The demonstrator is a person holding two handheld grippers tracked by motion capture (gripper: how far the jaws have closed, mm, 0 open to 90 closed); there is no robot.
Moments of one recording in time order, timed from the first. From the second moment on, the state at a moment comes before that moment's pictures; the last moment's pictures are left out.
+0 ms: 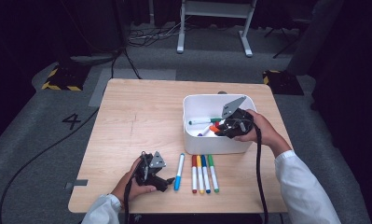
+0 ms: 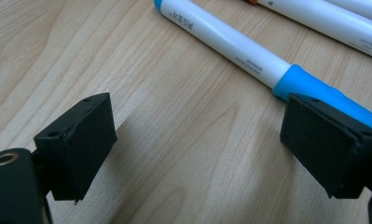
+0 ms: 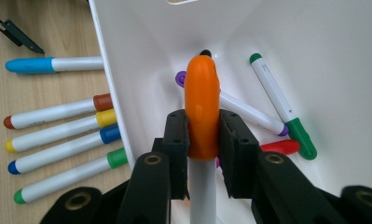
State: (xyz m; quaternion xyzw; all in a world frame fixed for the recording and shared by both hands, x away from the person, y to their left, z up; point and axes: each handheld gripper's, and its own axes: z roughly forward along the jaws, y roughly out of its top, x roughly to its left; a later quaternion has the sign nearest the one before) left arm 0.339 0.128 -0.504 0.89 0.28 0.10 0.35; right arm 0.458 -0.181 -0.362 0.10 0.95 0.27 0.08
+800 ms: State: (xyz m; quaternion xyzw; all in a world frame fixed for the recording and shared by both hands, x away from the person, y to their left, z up) left arm 0.339 0.128 -0.504 0.89 0.28 0.10 0.35; right arm 0.428 -0.226 -0.337 0.20 0.87 0.40 0.19
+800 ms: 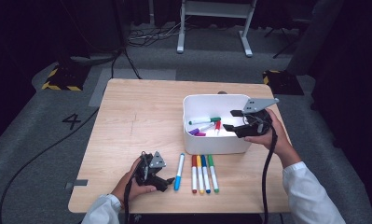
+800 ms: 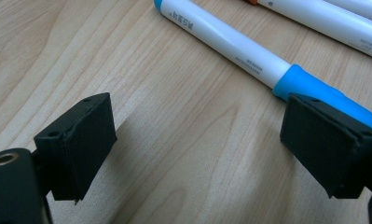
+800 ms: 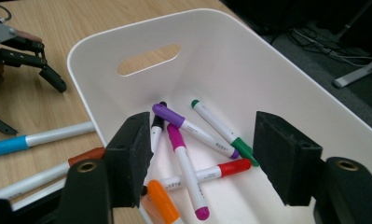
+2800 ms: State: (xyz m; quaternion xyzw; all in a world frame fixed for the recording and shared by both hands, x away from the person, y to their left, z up) left arm 0.339 0.128 -0.504 0.89 0.28 0.10 0.35; right arm 0.367 -0.199 -0.488 0.25 0.89 0.36 0.13
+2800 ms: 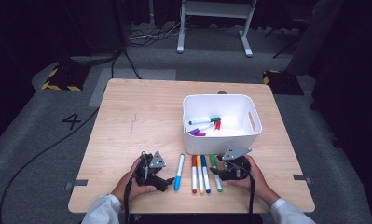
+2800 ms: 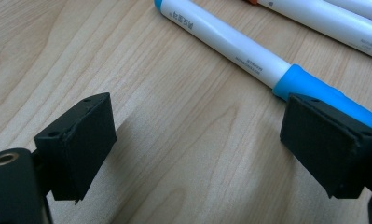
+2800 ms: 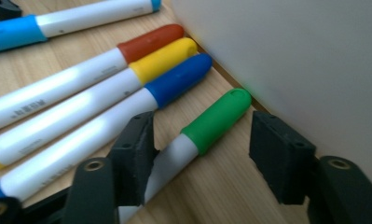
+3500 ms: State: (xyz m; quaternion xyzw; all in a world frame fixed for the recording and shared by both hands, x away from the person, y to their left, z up) left arm 0.339 0.128 -0.504 0.89 0.28 0.10 0.35; right arm 0.374 -0.231 -0.495 0.27 0.88 0.38 0.11
